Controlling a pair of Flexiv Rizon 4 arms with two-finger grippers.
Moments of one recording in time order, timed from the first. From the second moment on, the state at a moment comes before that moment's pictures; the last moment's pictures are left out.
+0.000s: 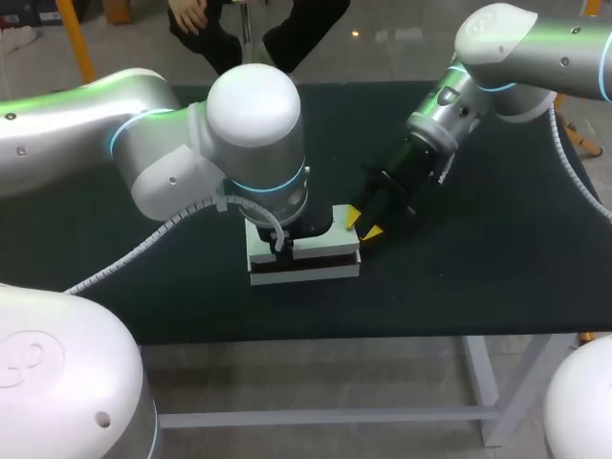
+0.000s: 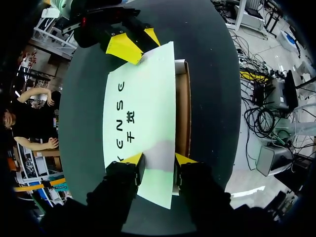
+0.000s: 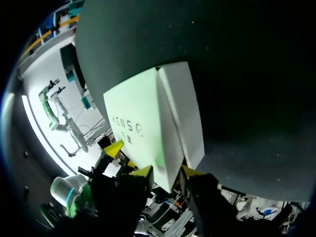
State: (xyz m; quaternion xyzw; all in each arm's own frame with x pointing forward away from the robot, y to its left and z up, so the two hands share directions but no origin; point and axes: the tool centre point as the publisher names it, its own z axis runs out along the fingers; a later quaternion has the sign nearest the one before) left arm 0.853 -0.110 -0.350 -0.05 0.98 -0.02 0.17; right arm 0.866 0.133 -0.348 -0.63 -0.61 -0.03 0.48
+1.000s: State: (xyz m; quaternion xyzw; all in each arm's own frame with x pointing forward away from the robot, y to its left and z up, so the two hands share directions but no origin) left arm 0.846 -0.113 -0.359 -0.04 0.99 0.00 0.16; right arm 0.833 0.123 -0.327 -0.62 -0.65 -0.08 0.42
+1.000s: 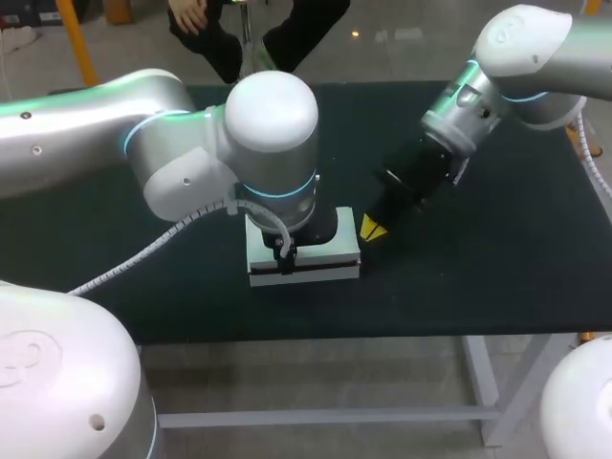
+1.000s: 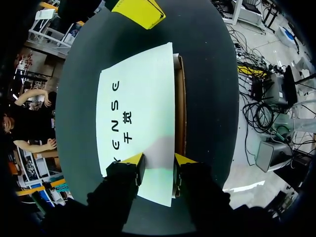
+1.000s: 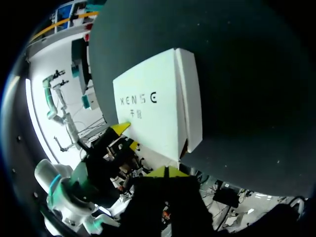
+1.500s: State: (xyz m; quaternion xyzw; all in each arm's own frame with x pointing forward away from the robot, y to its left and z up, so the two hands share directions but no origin) left arm 0.845 -0.114 -0.359 -0.05 0.99 0.00 0.16; right arm 0.822 0.140 -0.336 -0.63 -0.67 -0.08 0.39
